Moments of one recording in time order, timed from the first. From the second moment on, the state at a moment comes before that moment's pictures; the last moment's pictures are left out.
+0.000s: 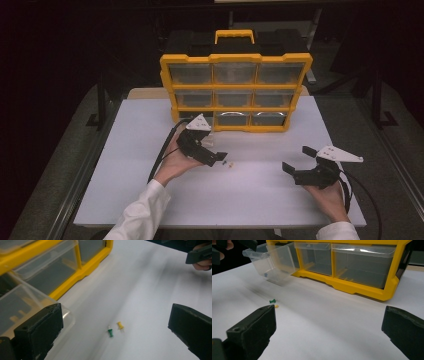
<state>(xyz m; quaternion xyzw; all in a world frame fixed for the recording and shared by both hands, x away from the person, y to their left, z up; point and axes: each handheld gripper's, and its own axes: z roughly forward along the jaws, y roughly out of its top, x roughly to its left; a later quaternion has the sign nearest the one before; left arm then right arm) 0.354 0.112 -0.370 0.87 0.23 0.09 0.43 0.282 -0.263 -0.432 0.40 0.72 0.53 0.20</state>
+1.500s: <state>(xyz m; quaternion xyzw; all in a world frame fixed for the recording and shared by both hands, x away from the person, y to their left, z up) 0.363 0.086 -0.433 0.89 0.26 0.03 0.38 0.281 -0.264 -0.432 0.40 0.72 0.53 0.20</state>
